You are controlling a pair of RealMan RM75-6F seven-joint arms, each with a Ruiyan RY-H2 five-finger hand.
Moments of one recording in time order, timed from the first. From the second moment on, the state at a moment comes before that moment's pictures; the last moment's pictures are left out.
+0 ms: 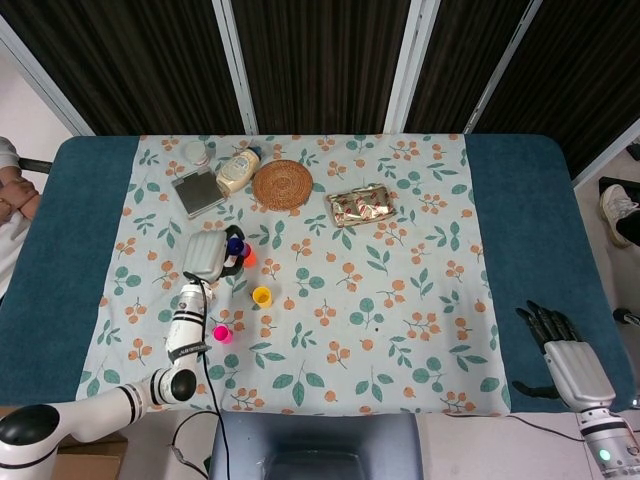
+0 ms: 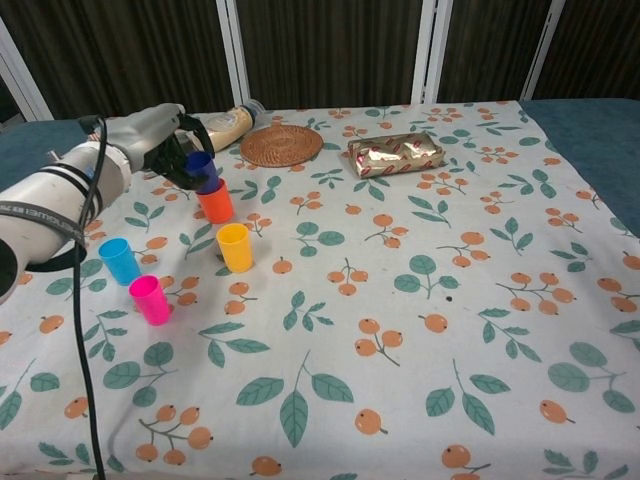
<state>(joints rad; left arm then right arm) -0.84 -1.80 -0.38 -1.10 0.90 1.02 0.33 0.11 -1.01 -0.04 -1.74 -1.49 1.29 0.00</state>
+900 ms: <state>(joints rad) -0.76 -1.65 -0.25 -1.56 0.96 1.03 0.36 0.11 -1.00 -0.06 -1.74 -1.53 1.30 0.03</state>
